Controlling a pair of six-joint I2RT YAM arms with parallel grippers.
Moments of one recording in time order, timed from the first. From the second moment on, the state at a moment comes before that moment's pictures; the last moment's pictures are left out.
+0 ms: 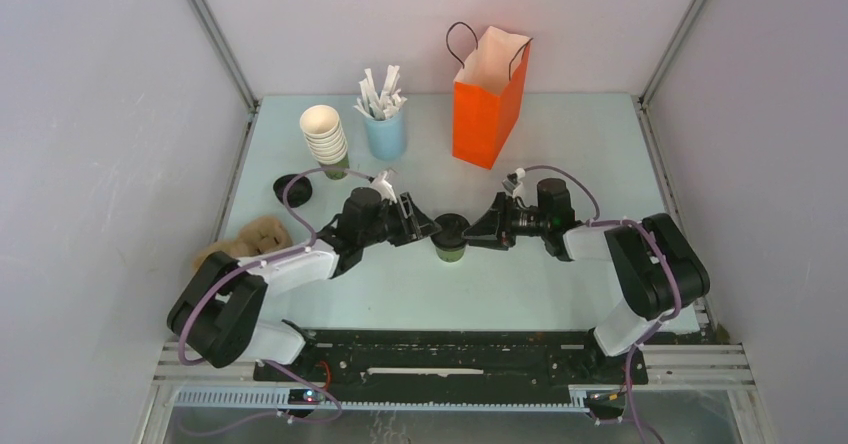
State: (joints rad) left arm -0.58 1.37 0.59 0.28 0.29 -0.83; right arm 0.32 1.63 0.57 0.53 -0.95 0.93
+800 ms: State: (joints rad) left arm -0.58 1.24 0.77 -0.13 0.22 -0.75; right arm 0.34 1.66 0.61 0.49 -0.91 0.94
